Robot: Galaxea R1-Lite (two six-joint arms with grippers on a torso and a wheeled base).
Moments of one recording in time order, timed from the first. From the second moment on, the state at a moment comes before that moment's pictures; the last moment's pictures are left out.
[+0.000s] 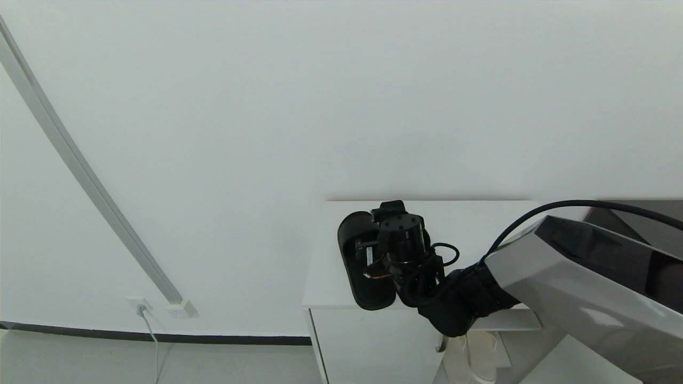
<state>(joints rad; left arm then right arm) 0.00 0.00 0.00 0.00 0.03 -0.09 0.76 2.34 -1.34 -0.77 -0.53 0.14</state>
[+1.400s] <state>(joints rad) 0.00 0.00 0.00 0.00 0.04 -0.09 0.72 2.45 -1.58 -0.66 -0.53 0.14</state>
